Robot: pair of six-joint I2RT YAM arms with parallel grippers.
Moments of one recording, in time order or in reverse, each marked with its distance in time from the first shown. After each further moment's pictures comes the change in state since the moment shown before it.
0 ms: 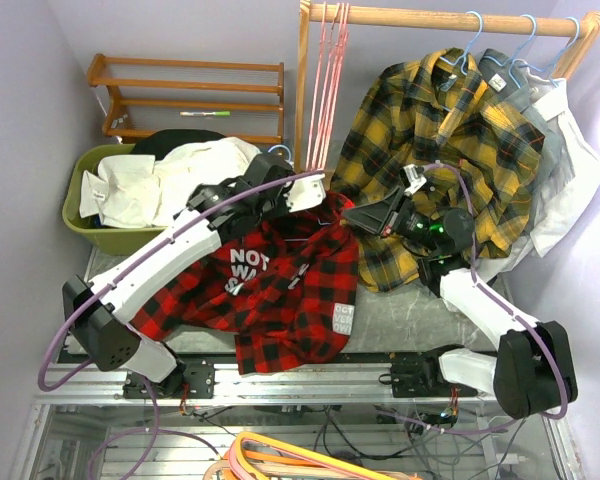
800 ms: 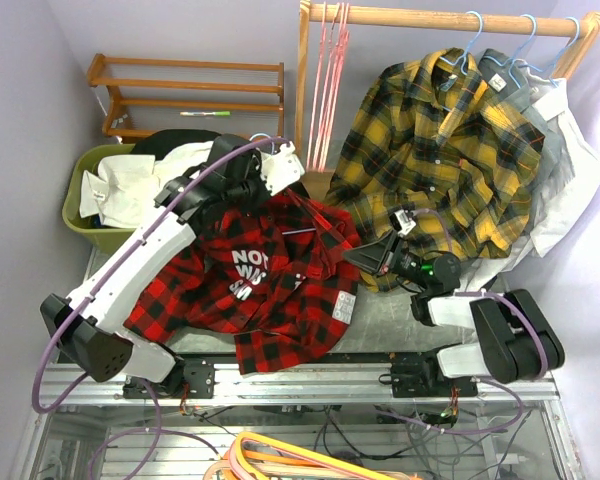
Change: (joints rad) left arm 0.153 -0.072 -0.011 0.031 0.247 -0.121; right arm 0.002 0.163 -0.383 0.675 -0.014 0.262
